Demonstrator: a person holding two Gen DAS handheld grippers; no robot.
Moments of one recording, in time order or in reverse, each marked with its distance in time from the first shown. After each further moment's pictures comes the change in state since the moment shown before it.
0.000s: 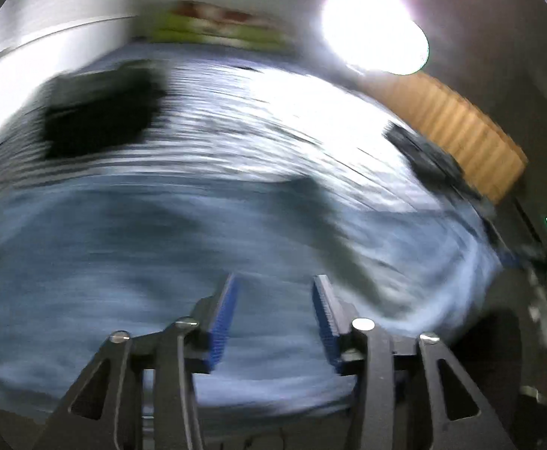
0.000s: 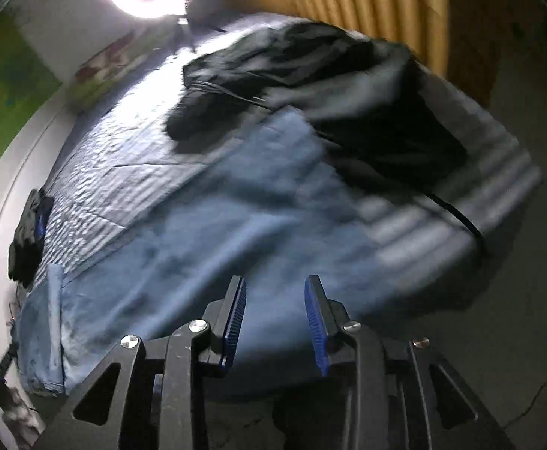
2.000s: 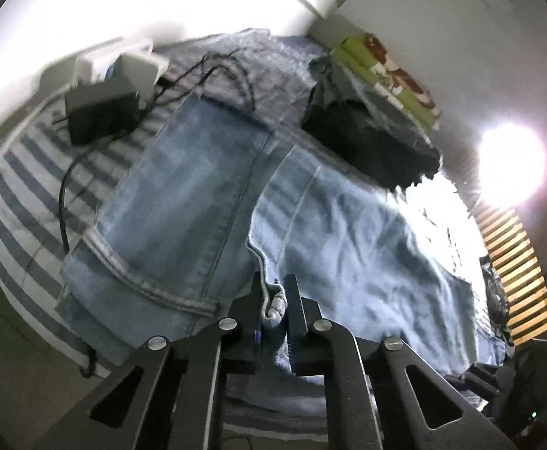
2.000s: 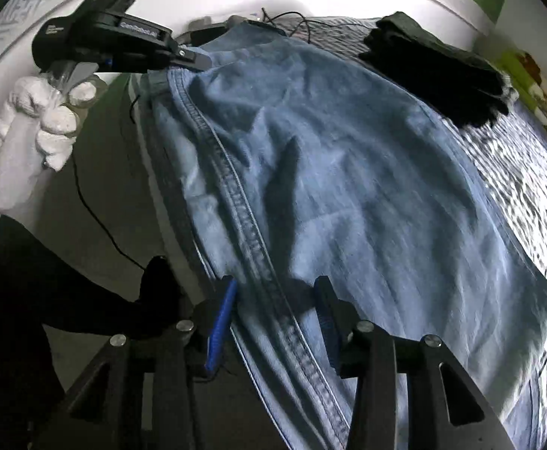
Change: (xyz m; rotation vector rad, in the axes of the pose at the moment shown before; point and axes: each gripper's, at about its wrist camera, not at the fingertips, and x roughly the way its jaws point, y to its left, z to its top) left arm -0.106 0.312 -0.077 -0.622 -0.154 0.193; right arm 0.079 0.529 -0.295 -1.411 0.212 0.379
